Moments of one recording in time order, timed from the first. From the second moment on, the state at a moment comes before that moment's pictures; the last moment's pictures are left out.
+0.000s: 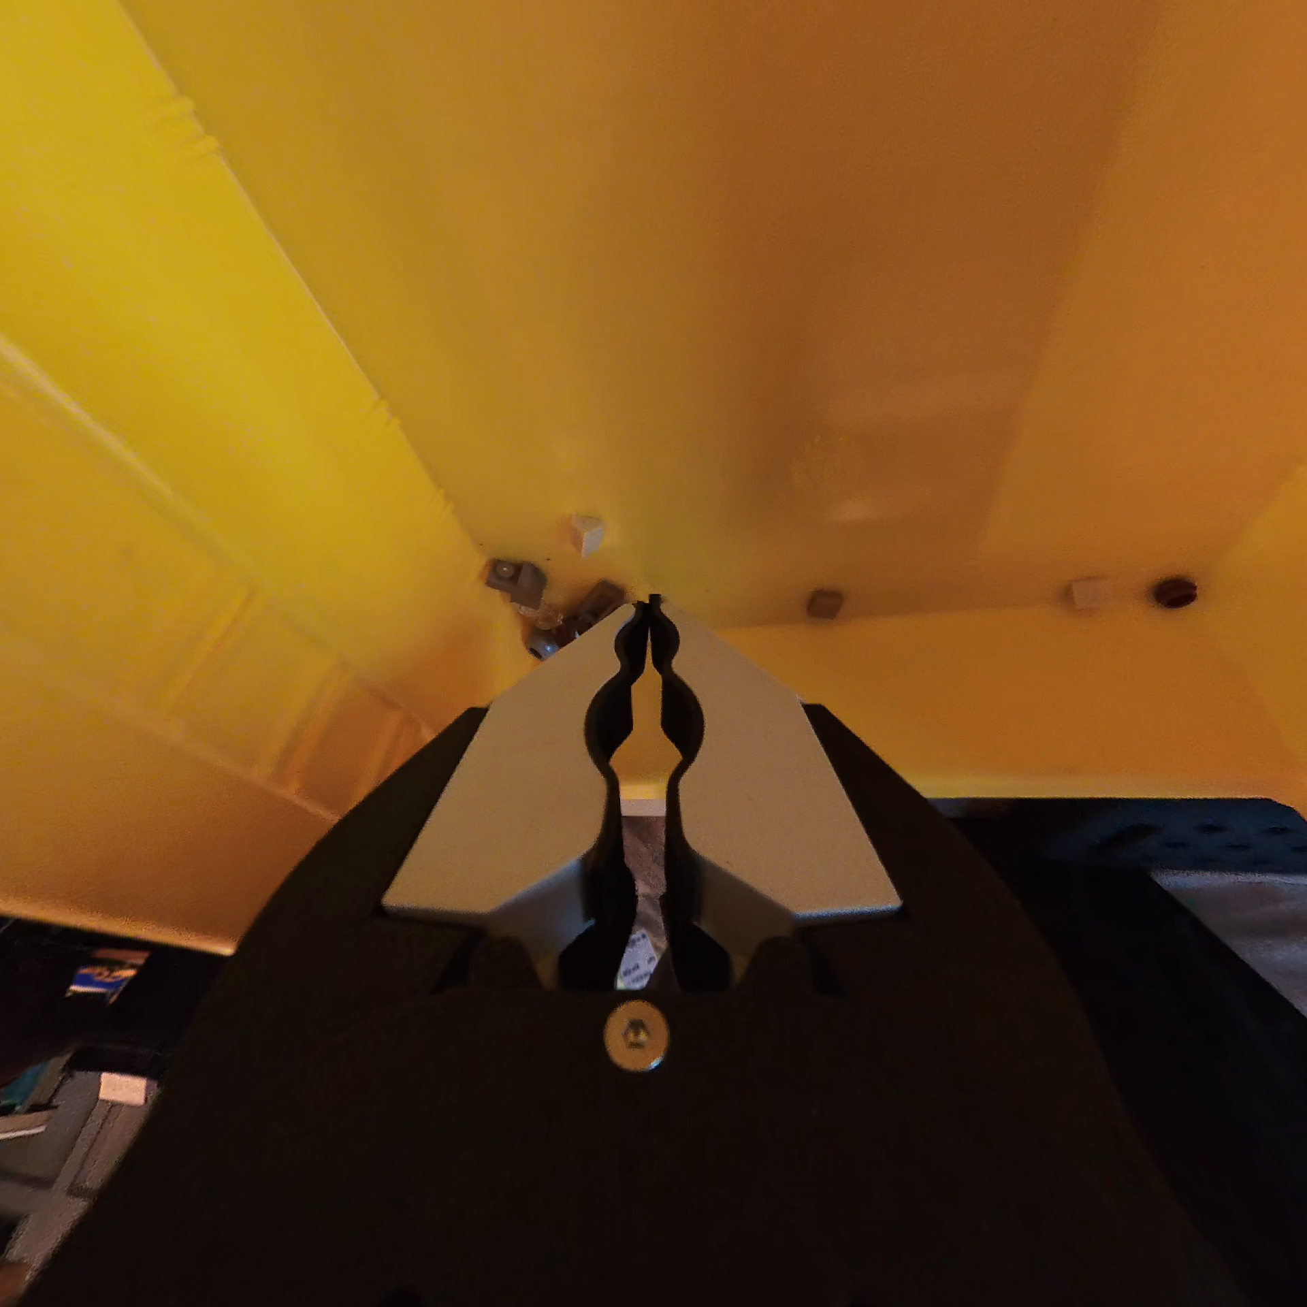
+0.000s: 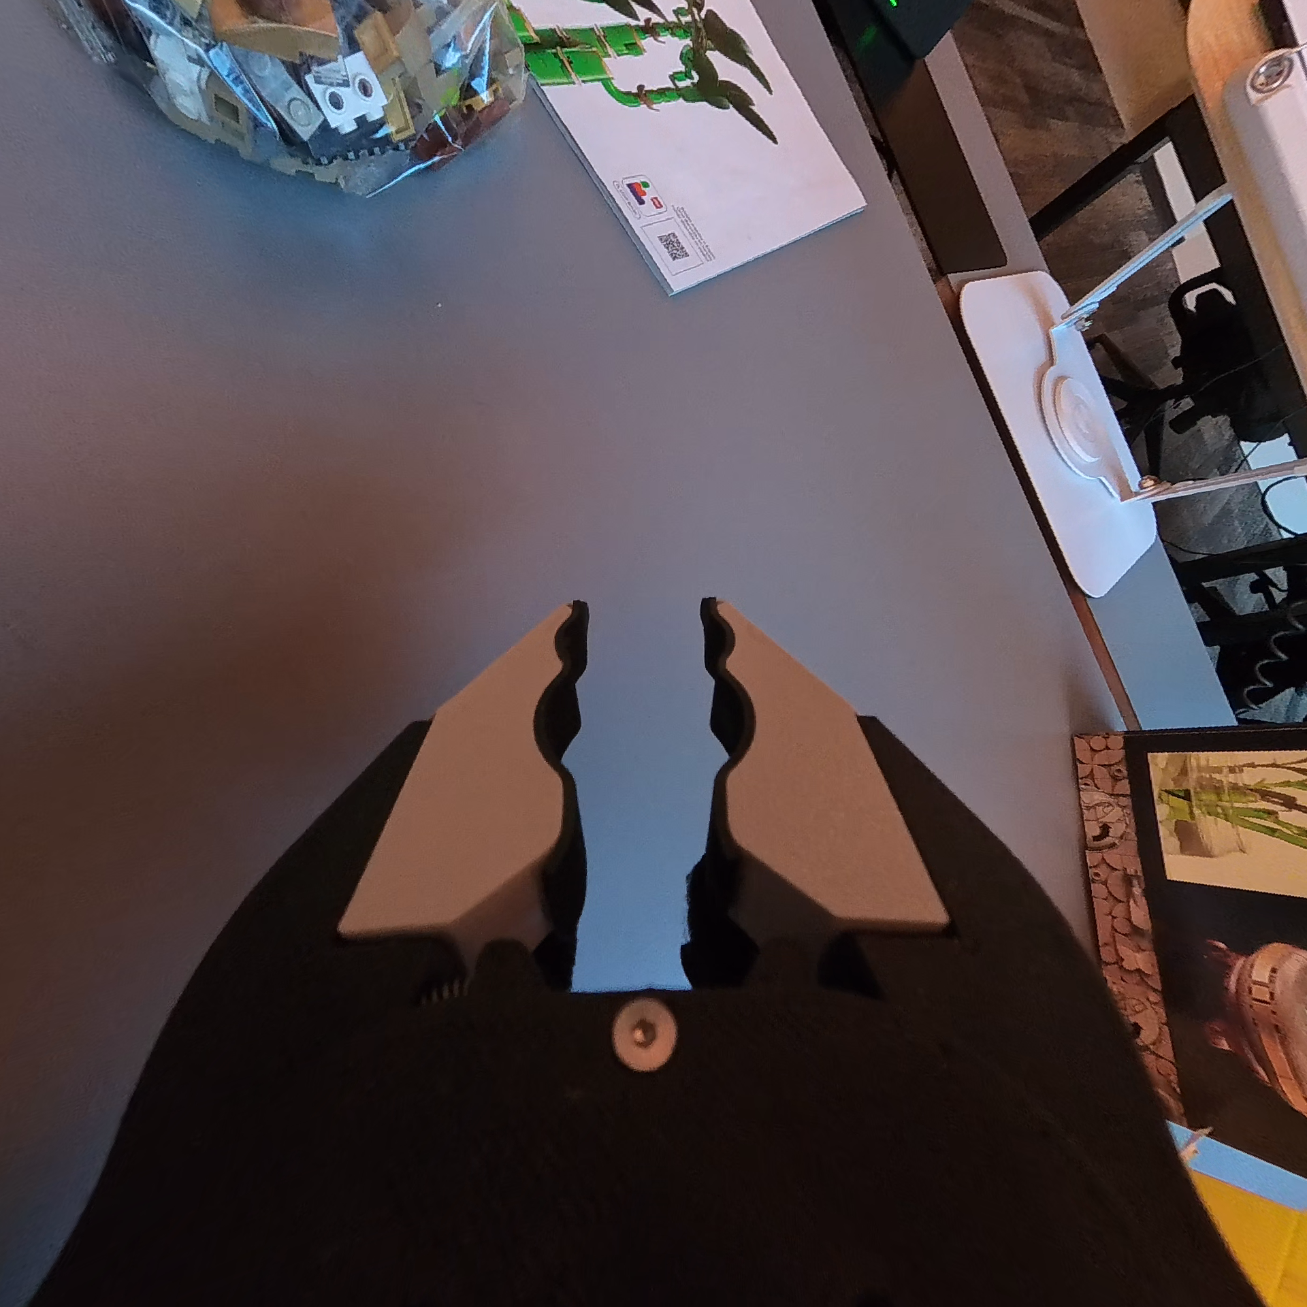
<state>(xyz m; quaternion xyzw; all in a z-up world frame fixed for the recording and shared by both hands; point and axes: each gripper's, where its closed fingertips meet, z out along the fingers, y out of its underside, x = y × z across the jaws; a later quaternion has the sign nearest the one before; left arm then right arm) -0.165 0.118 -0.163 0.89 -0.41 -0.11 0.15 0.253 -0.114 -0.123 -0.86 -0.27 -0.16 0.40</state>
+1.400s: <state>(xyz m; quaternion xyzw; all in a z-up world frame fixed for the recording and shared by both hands) -0.058 0.091 -0.087 0.86 -0.49 0.15 -0.01 0.251 -0.116 -0.133 -0.87 -0.27 -0.15 0.38</state>
